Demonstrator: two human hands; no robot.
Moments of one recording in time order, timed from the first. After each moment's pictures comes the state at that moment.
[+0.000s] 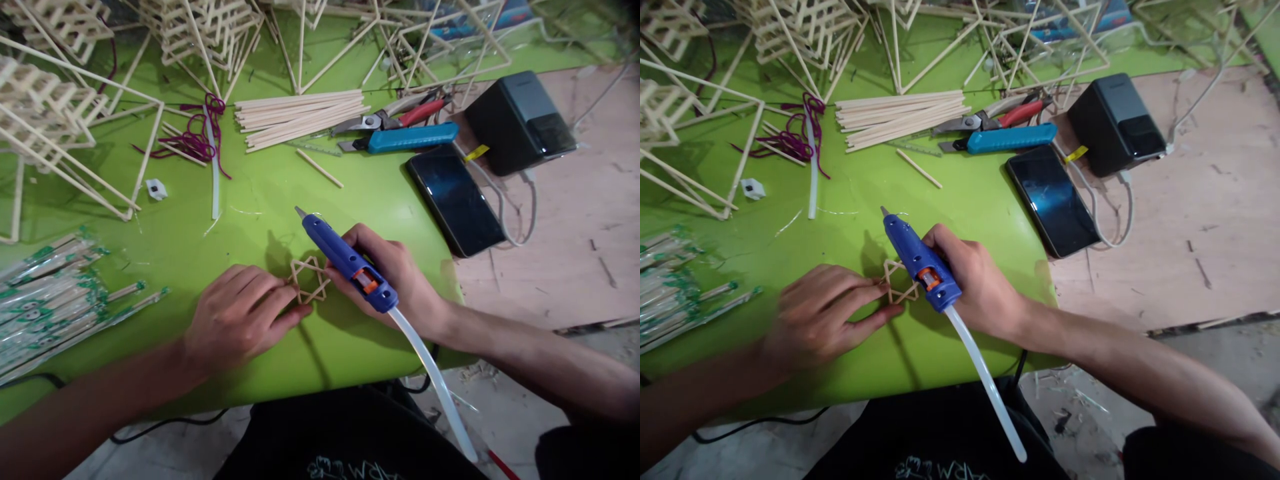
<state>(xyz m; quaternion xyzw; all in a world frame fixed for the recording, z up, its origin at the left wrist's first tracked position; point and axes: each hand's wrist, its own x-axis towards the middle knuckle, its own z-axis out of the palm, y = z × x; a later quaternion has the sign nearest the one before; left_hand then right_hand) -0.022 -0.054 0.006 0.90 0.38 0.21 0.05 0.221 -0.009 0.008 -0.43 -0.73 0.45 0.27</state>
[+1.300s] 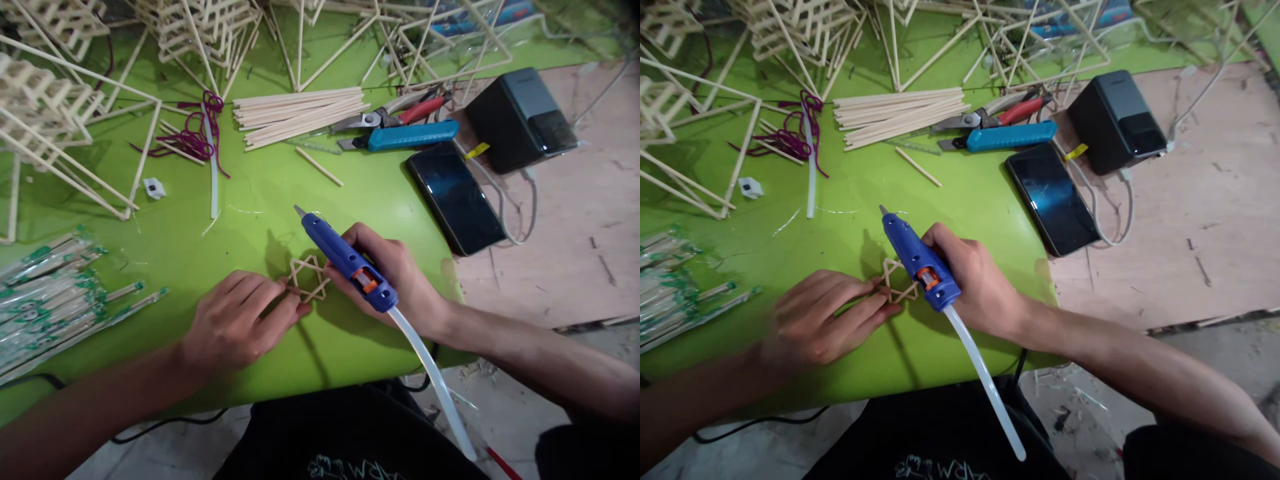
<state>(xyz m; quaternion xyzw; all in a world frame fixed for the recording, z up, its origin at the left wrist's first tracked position) -0.020 -0.057 0.006 0.91 0.35 0.23 -0.02 0.220 -0.008 0.008 -0.42 -0.74 0.44 0.29</state>
